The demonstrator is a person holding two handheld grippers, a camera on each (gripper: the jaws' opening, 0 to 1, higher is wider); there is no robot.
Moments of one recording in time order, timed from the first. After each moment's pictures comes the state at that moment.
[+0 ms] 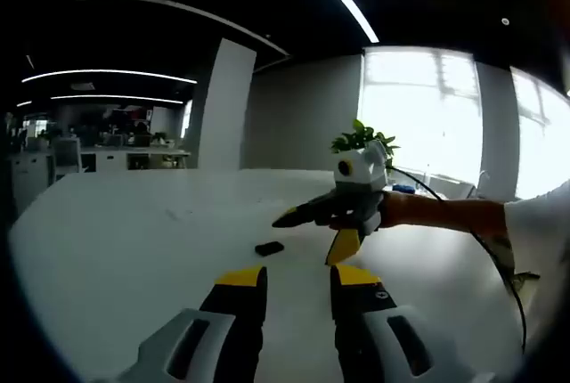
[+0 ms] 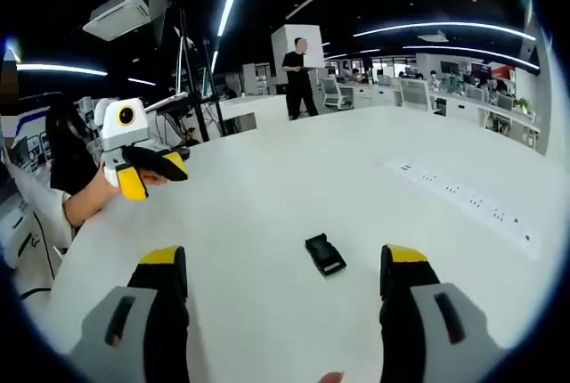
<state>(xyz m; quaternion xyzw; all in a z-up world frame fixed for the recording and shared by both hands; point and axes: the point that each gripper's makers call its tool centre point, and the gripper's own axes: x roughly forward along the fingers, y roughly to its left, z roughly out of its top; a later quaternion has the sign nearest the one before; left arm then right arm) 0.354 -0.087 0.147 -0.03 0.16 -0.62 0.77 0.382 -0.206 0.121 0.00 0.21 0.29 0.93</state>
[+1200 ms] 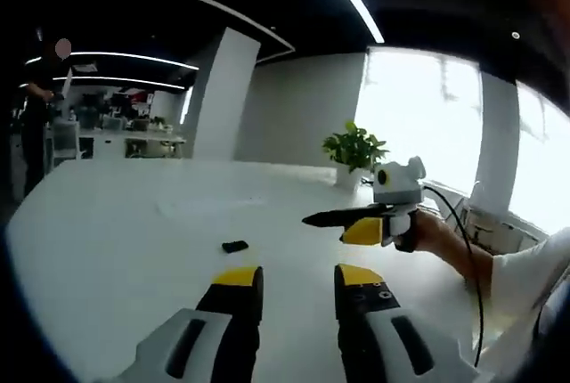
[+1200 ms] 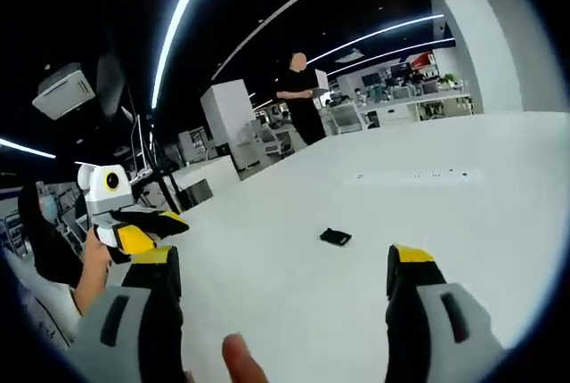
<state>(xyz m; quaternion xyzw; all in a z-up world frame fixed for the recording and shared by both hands) 0.301 -0.075 0.181 -0.04 0.18 -0.62 0.76 0.304 -0.216 0.167 0.12 0.13 0.15 0.97</state>
